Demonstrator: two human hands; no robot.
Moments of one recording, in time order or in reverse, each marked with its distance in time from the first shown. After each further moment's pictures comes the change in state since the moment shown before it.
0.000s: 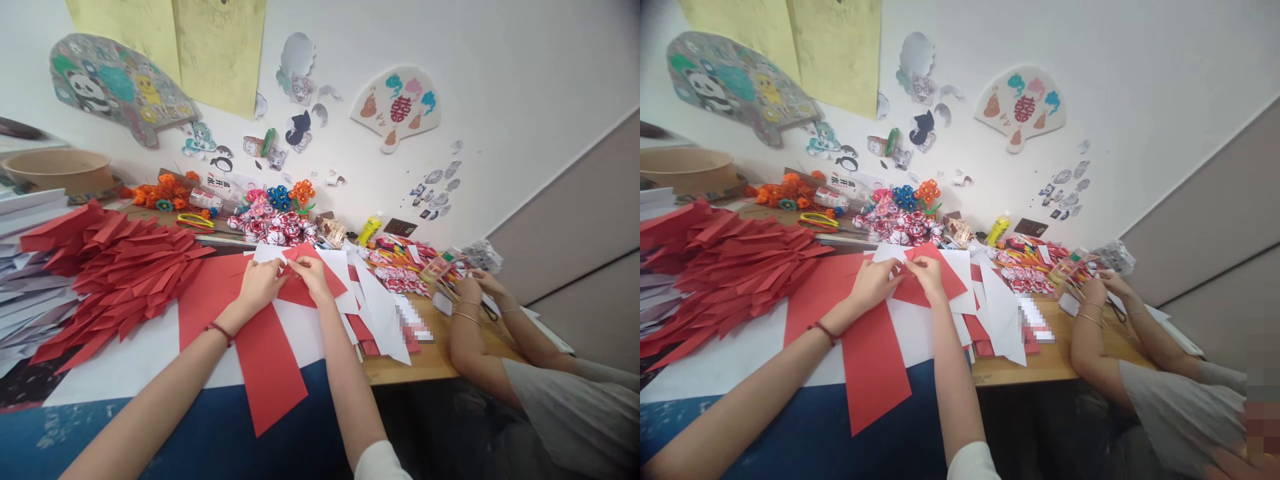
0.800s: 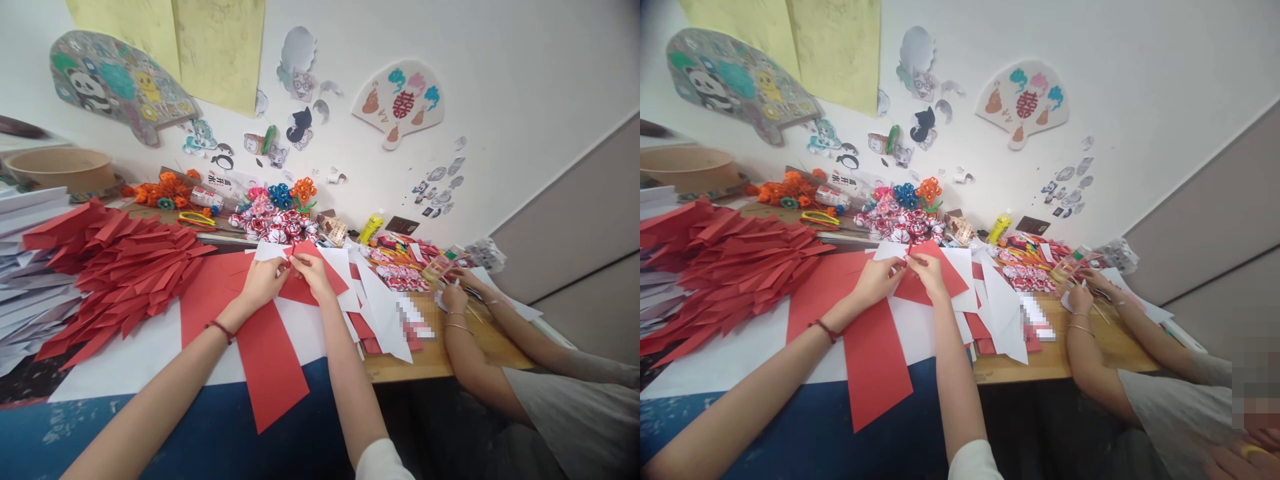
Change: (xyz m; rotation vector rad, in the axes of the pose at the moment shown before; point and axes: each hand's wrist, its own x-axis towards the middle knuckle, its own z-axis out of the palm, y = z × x) left_hand 0.002 -0.003 0.002 -0.187 0.022 0.021; right_hand 0.003 0.003 -0.003 0.032 -0.046 0.034
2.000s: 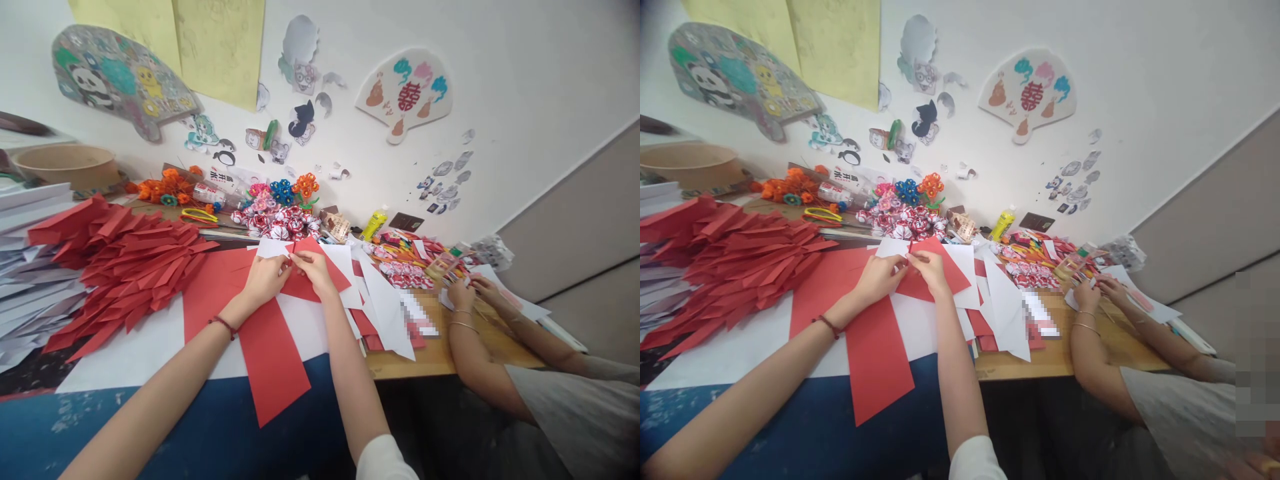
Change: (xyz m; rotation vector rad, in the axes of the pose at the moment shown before) left_hand -0.001 0.000 0.002 0.089 0.010 0.026; right_hand -0.002 -0.004 0.002 0.002 0.024 0.022
